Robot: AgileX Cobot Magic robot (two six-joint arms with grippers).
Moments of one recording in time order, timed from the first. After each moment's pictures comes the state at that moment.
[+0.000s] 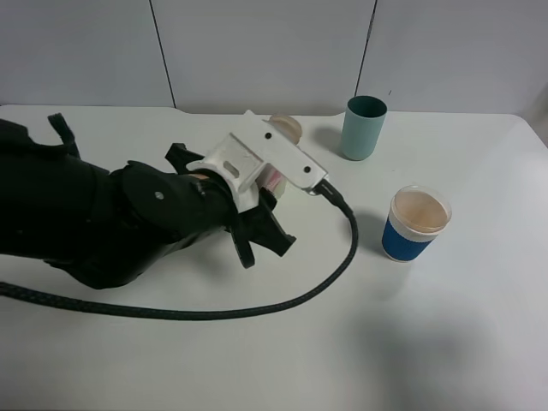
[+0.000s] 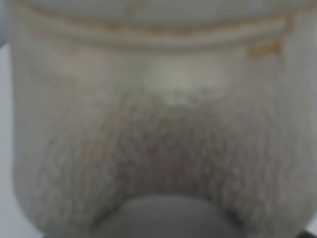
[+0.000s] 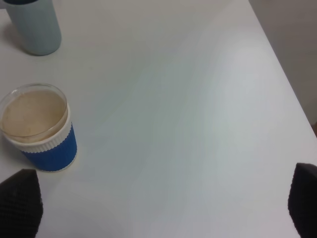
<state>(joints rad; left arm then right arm) -1.06 1.74 -0.81 -1.44 -0.64 1.37 -0.06 0.00 -0.50 -0.06 1.05 0.00</state>
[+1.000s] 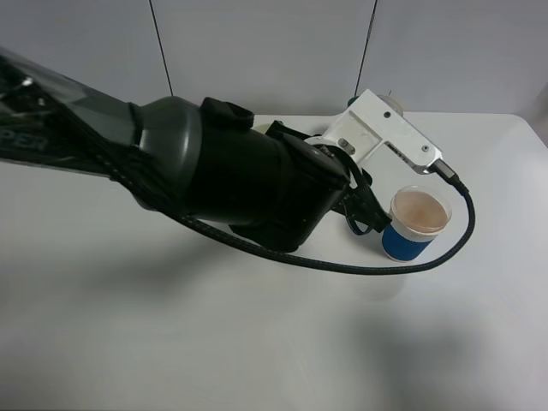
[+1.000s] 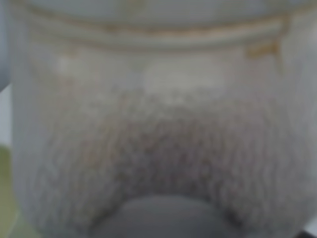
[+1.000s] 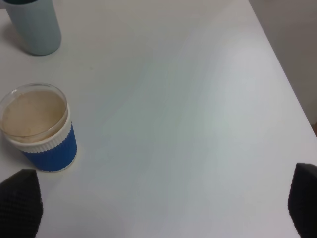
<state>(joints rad) -1.12 2.03 -1.26 -1.69 -0.68 1.68 -0.06 0.00 -0.50 -0.06 1.05 0.00</state>
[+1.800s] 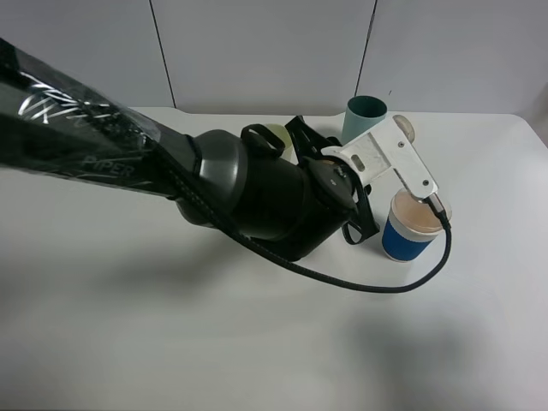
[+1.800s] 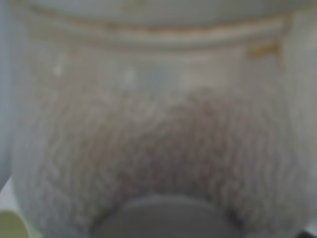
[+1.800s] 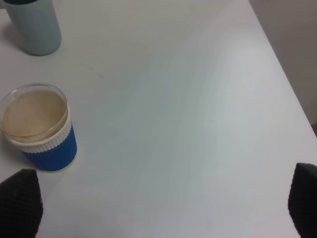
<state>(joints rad) -1.10 2.14 -1.31 -1.47 -0.73 1.72 -0.06 0.00 -0.50 -0.06 1.05 0.00</state>
